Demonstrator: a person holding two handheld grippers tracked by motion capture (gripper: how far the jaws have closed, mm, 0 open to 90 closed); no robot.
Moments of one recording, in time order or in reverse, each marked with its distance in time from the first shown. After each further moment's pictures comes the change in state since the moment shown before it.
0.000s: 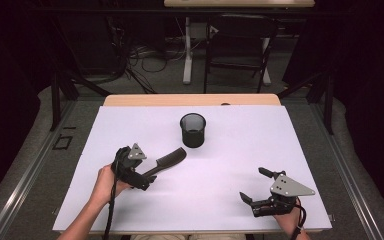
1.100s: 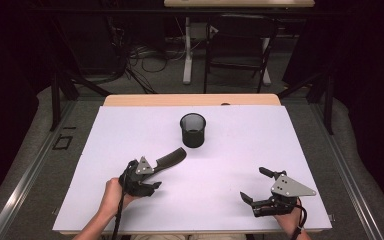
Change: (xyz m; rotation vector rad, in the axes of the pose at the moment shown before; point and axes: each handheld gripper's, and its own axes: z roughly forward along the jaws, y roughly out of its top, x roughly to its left) left arm -0.034 -0.018 0.018 -0.018 -0.022 0.014; right arm 0.000 0.001 -0.001 -0.007 -0.002 0.000
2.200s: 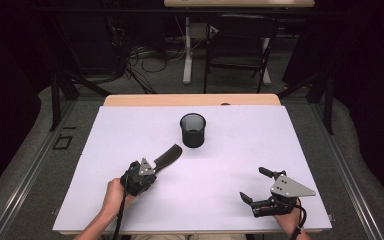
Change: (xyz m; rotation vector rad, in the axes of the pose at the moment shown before) left arm 0.004 -0.009 0.017 0.045 0.052 -0.005; right arm 0.001 0.000 0.000 -0.003 0.000 -0.006
